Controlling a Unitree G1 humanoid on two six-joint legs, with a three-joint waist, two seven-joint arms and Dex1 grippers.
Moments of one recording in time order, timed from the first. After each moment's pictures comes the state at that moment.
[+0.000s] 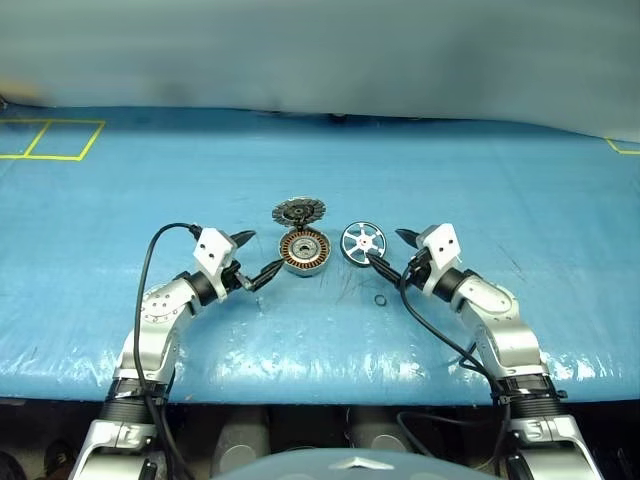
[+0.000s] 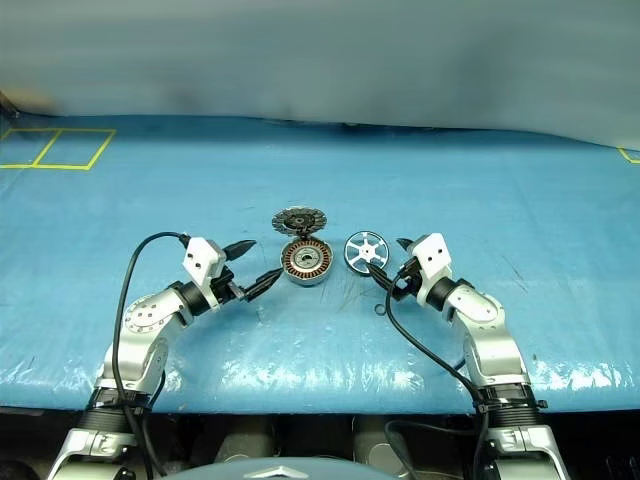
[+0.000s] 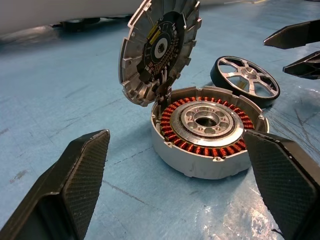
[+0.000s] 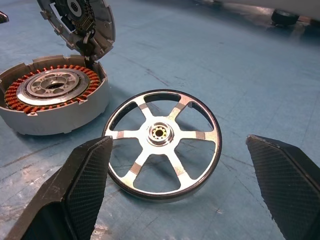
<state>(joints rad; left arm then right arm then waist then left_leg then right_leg) -0.16 0.37 -0.01 0.04 -0.24 0.08 -0.74 -0.19 -0.40 -0.01 0.07 0.22 0.14 0.65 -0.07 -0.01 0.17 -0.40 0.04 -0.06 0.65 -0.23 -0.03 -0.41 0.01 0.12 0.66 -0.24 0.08</state>
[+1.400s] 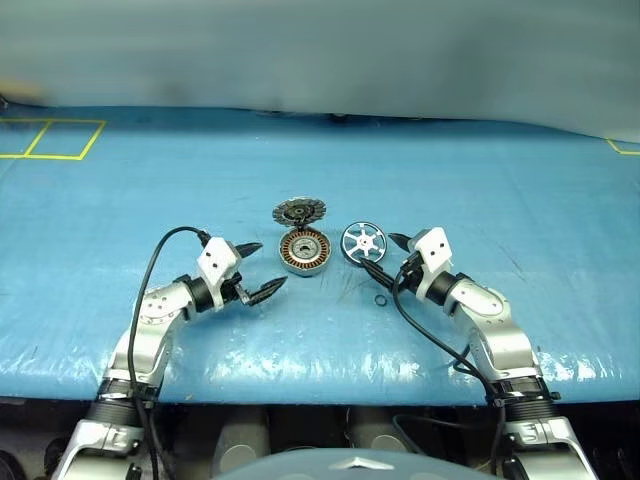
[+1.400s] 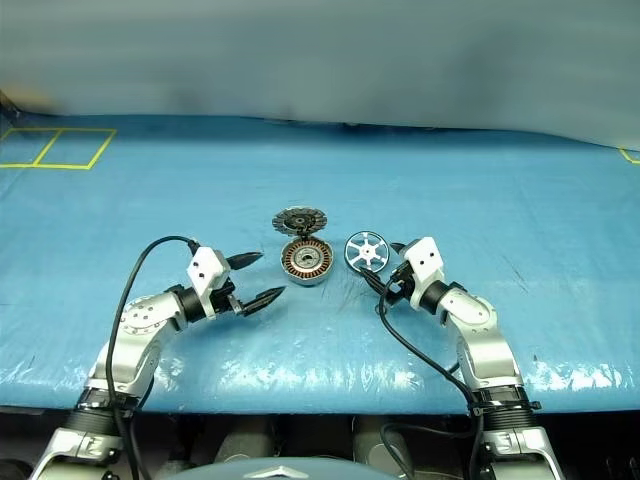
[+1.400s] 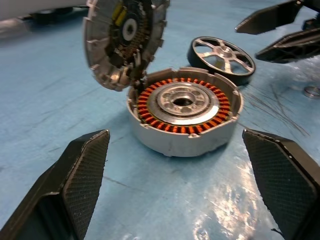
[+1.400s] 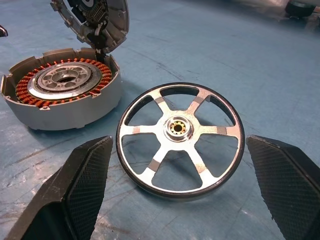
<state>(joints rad) -0.16 0.49 -0.09 0.03 -0.24 0.09 -0.89 -0.17 -0.38 0.02 0.06 0.21 0.15 0.64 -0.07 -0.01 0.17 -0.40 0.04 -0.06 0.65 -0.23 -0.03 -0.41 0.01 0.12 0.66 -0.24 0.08</state>
